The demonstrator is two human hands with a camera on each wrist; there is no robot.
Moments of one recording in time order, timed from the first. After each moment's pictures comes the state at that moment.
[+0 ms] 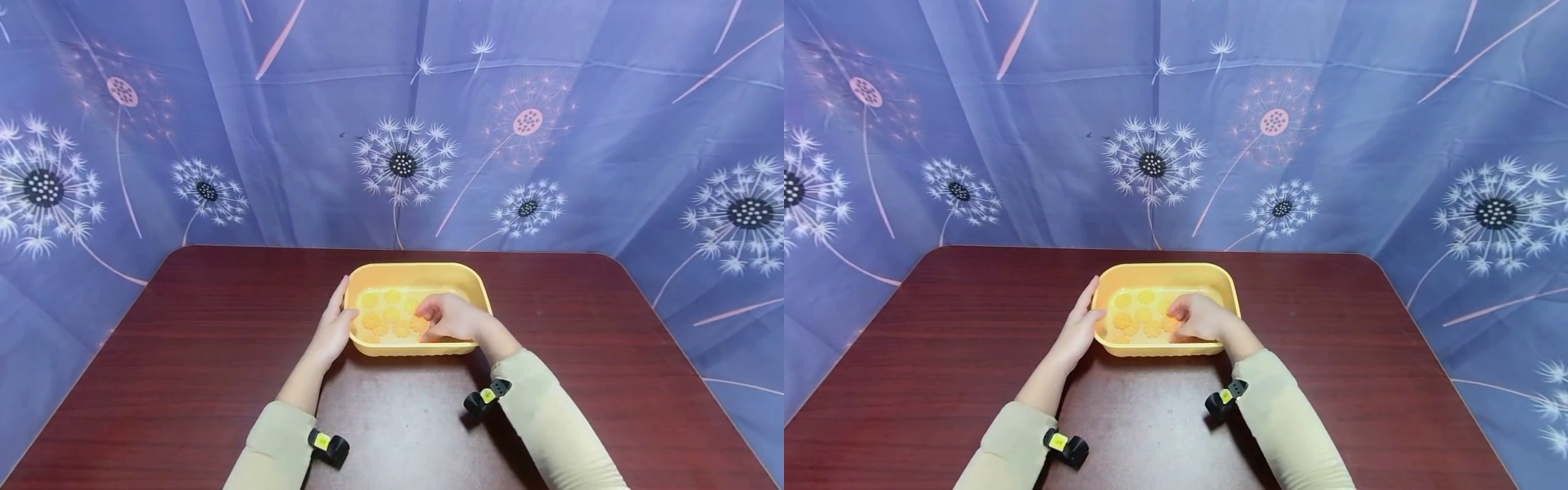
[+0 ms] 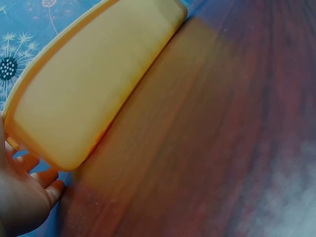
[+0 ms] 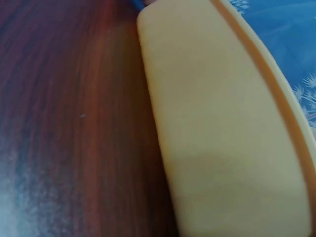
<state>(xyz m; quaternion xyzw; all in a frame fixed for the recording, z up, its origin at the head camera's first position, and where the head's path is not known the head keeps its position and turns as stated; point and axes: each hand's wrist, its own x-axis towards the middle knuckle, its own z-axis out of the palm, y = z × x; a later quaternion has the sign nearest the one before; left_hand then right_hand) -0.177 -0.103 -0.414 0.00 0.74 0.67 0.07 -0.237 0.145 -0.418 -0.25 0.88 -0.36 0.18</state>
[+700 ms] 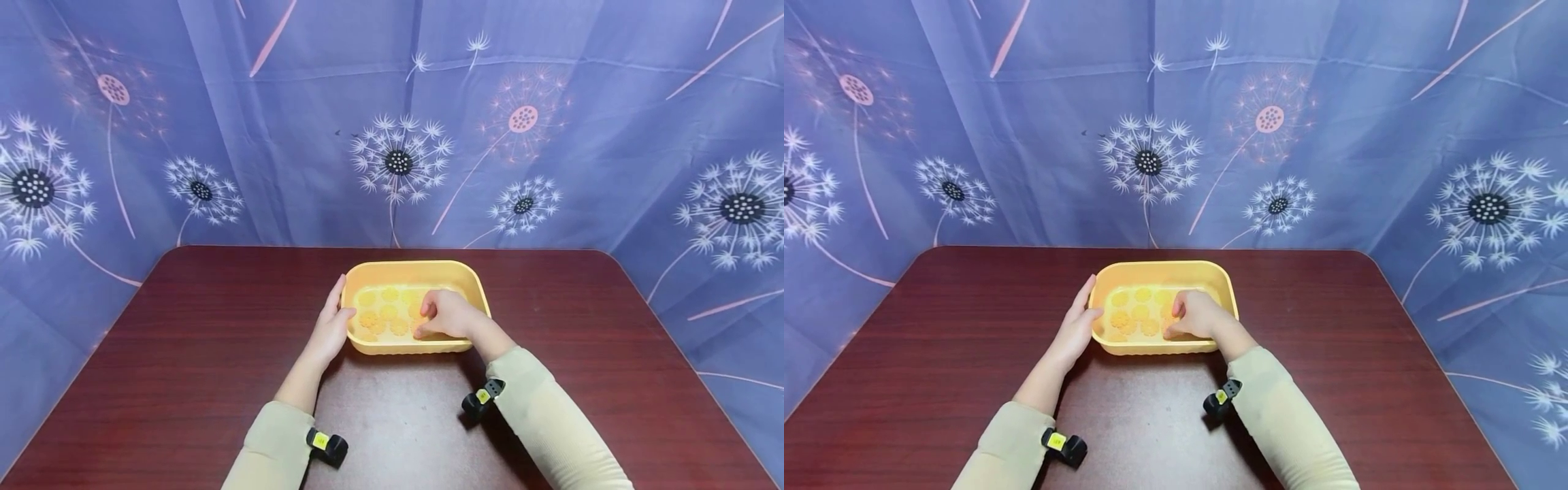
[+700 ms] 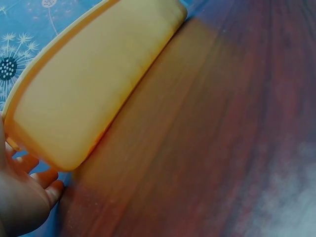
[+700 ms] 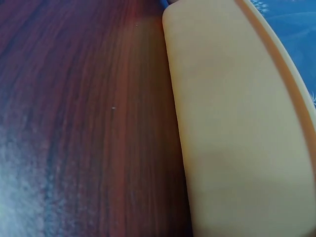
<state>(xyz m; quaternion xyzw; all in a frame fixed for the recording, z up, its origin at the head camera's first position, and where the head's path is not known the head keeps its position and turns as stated) -0.193 -0.104 -0.447 0.00 0.73 0.68 0.04 -0.234 0.140 -0.418 -0.22 0.93 -0.29 0.11</state>
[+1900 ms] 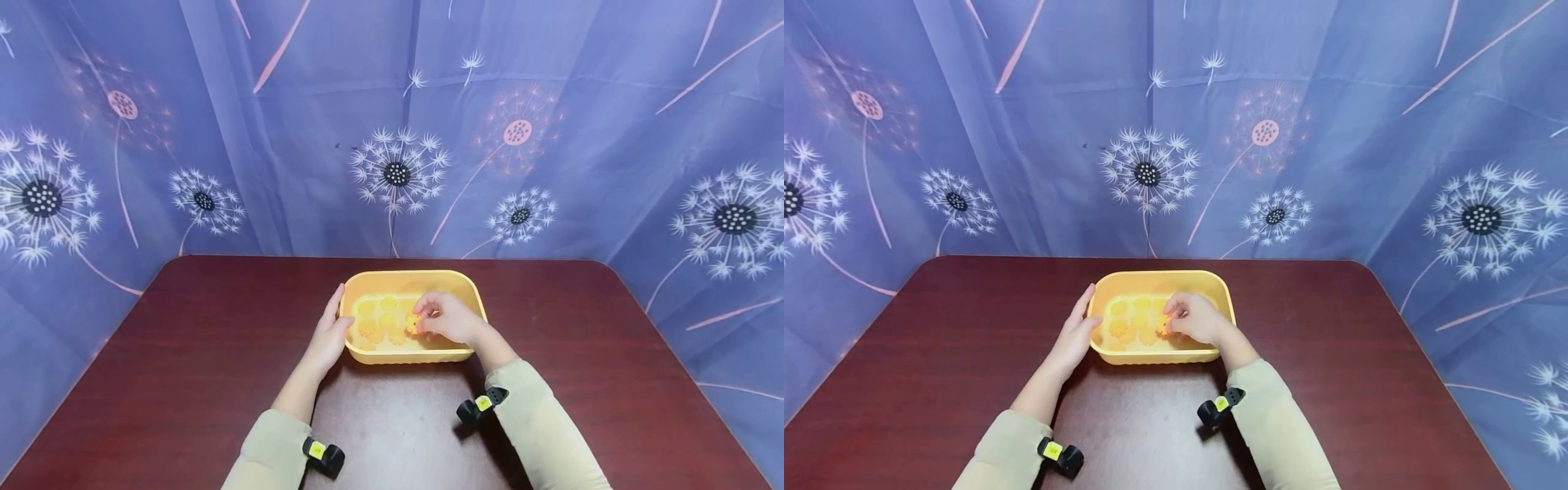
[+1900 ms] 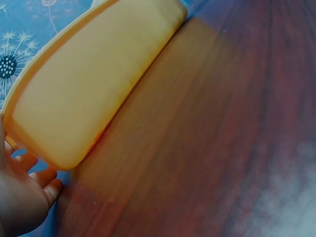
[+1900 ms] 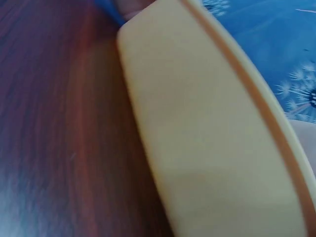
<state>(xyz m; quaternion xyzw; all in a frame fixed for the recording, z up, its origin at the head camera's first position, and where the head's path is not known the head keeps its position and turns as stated) -0.191 -0.104 -0.446 0.00 0.74 0.67 0.04 -0.232 0.145 -0.420 -0.22 0.83 -0.49 0.15</state>
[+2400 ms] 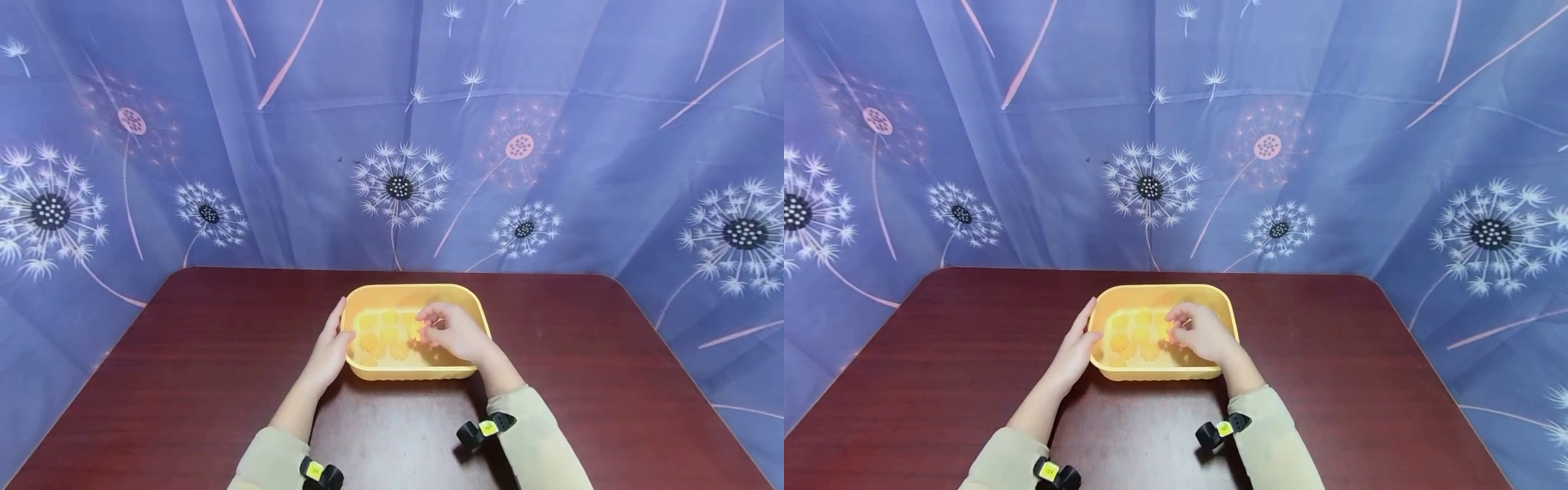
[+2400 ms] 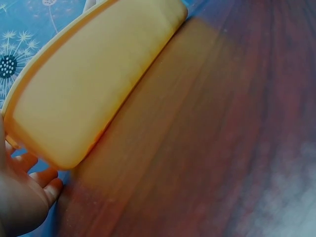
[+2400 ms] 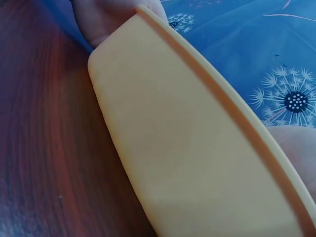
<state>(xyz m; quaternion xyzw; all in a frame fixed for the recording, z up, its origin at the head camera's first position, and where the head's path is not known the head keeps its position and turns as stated) -0.190 -0.104 -0.448 0.00 0.75 0.66 0.03 -0.229 0.145 -0.420 -0.22 0.83 -0.51 0.09</state>
